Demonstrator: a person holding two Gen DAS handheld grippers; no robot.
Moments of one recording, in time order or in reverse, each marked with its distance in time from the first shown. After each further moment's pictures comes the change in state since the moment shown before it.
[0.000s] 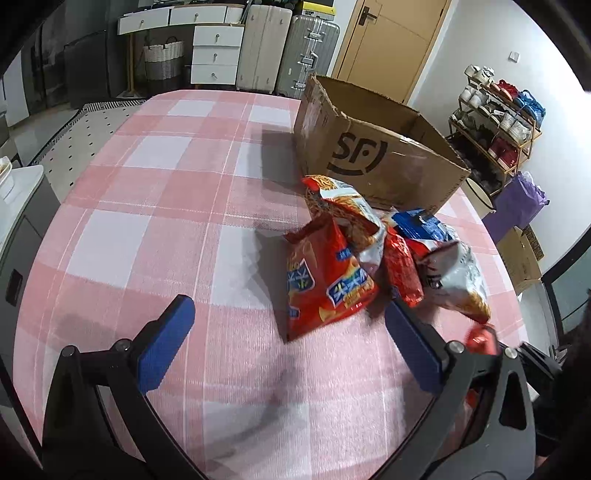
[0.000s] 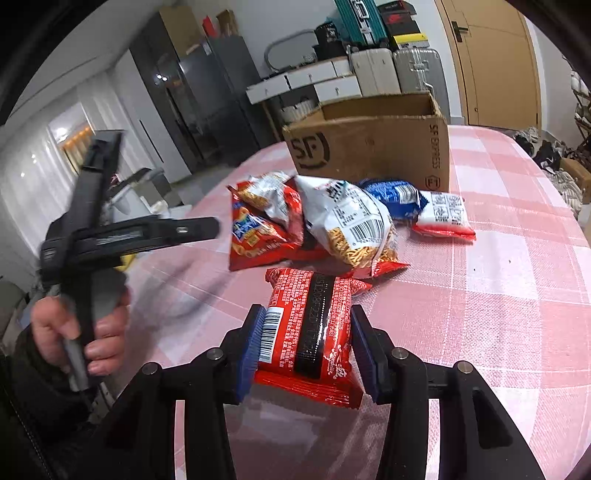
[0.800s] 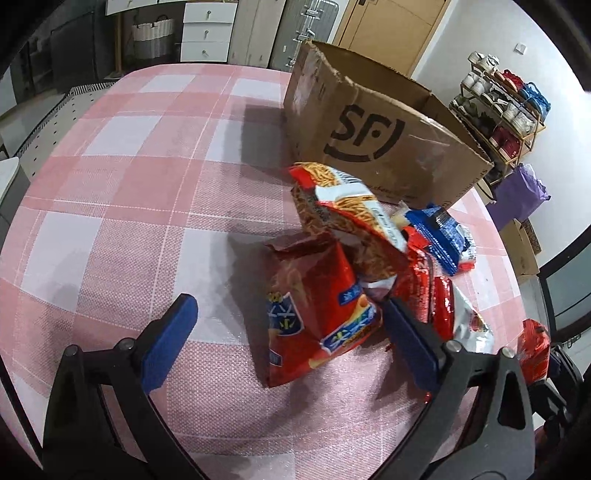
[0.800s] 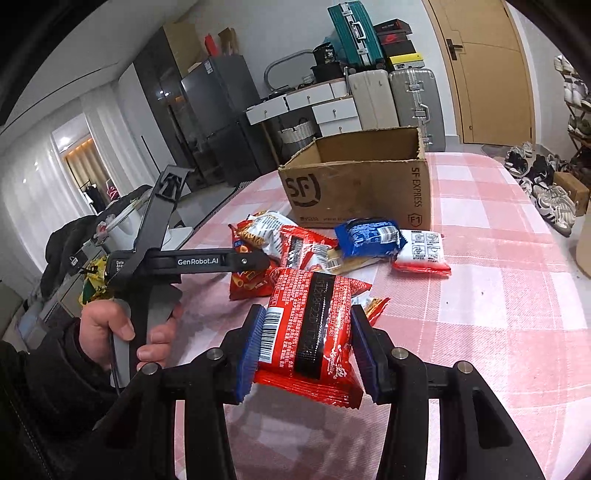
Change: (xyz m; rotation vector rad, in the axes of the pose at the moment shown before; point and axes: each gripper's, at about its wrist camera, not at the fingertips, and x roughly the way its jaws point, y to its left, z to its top) left arm 0.062 -0.008 0.022 -0.010 0.087 -0.032; right arm -0.022 -0.007 0.018 0.002 -0.065 -0.024
